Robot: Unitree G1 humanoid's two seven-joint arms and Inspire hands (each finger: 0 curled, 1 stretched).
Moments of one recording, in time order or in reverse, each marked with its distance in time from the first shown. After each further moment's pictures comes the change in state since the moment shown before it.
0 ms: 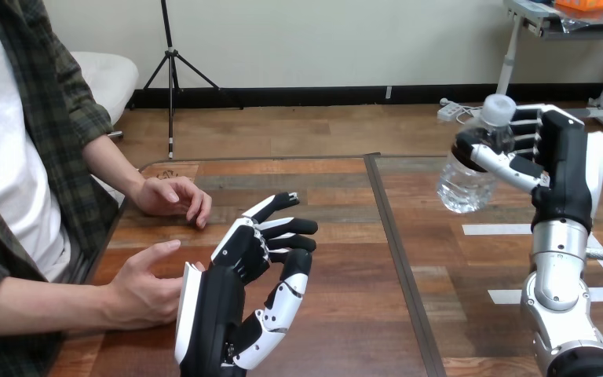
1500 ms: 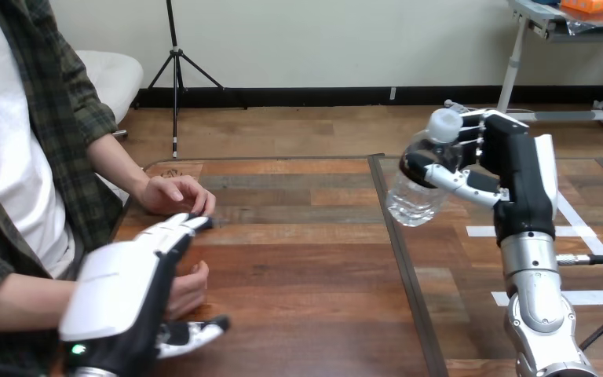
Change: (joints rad) left arm 0.088 0.312 0.223 -0.472 0.692 0.662 0.027; right arm 0.077 0.055 0.012 -0.073 0.029 -0.104 0.215
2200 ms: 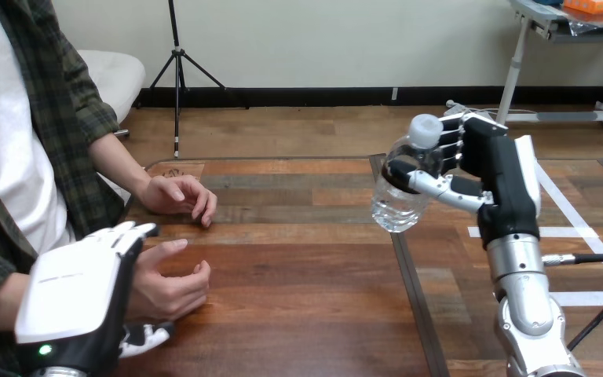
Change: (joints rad) left arm 0.013 0.058 0.014 -0.036 0.166 0.208 0.029; right arm 0.004 0.023 0.021 -0.001 0.002 -0.018 0.041
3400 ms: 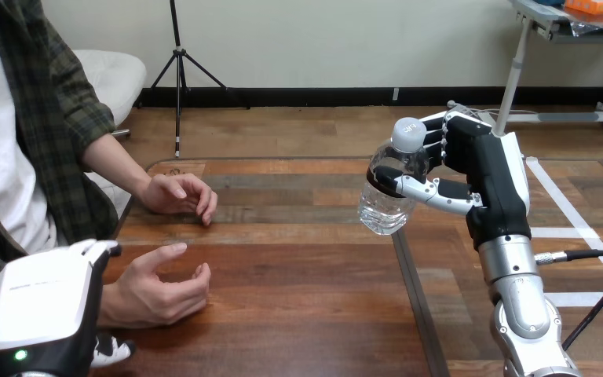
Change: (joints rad) left arm 0.016 0.067 -0.009 0.000 0.073 0.146 -0.022; right arm 0.006 0.007 0.016 0.000 -0.010 -0.065 0.042
